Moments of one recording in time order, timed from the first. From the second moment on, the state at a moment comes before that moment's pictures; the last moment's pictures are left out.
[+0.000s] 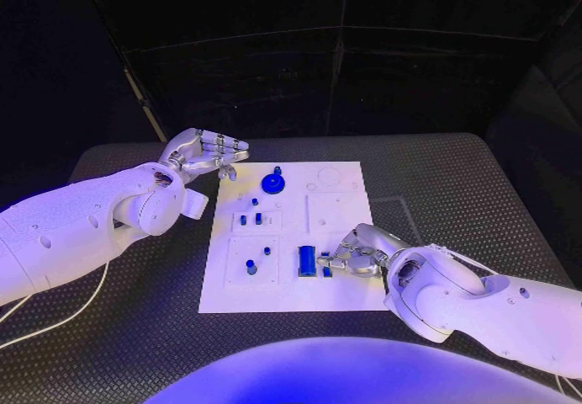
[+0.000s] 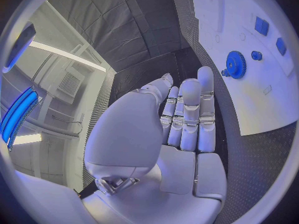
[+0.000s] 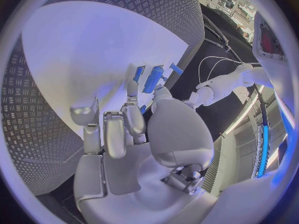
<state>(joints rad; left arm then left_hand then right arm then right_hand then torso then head) 1.03 -0.87 0.11 1.41 -0.36 -0.27 0.24 1.45 -0.15 0.35 0.14 0.05 1.07 0.17 0.09 0.07 1.13 0.10 0.14 0.07 1.29 0.02 0.97 0.59 0.17 1.17 0.12 0.62 0.74 0.79 -0.92 0.06 1.89 -1.41 -0.46 -0.58 1.13 -0.05 -0.15 0.29 0.34 1.13 0.04 0.29 0.39 1.43 -0.03 1.24 1.30 1.47 -0.08 1.49 1.31 0.11 1.27 0.03 1.26 0.99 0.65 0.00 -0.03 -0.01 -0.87</state>
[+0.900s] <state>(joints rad) 1.03 -0.80 0.11 1.31 -0.19 -0.25 0.31 1.44 -0.15 0.31 0.16 0.05 1.07 0.17 0.08 0.07 1.11 0.12 0.14 0.07 1.02 0.07 0.58 0.36 0.17 0.94 0.16 0.37 0.58 0.93 -0.89 0.10 1.55 -0.75 -0.46 0.09 1.59 0.01 -0.11 0.21 0.22 0.95 0.16 0.15 0.31 0.99 0.09 0.41 0.60 1.17 0.03 0.57 0.53 0.17 0.87 0.13 0.69 0.40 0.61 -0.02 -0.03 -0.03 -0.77</state>
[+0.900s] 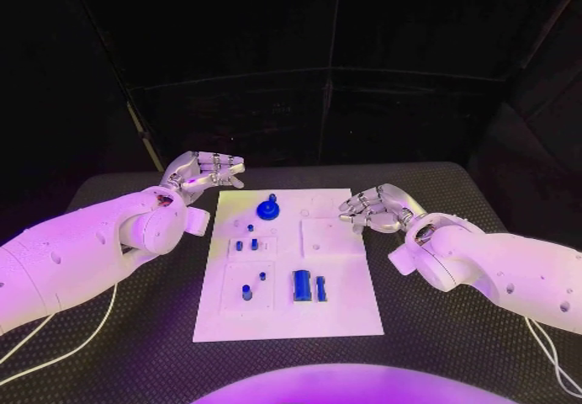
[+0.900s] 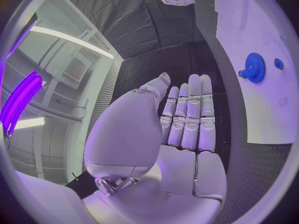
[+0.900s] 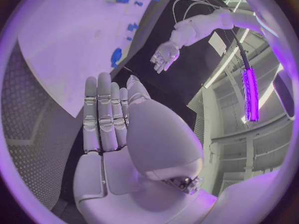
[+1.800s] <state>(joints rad) 1.02 -0.62 0.10 1.09 0.01 -0.31 0.45 1.10 -0.10 0.18 0.14 0.02 0.73 0.11 0.02 0.02 0.73 0.13 0.02 0.02 0.65 0.11 0.12 0.10 0.15 0.37 0.22 0.02 0.18 0.99 -0.56 0.09 1.04 -0.26 -0.26 0.42 1.14 0.01 -0.08 0.12 0.14 0.73 0.16 0.02 0.03 0.79 0.13 0.02 0.02 0.78 0.12 0.02 0.04 0.15 0.60 0.21 0.17 0.07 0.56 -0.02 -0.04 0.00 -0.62</state>
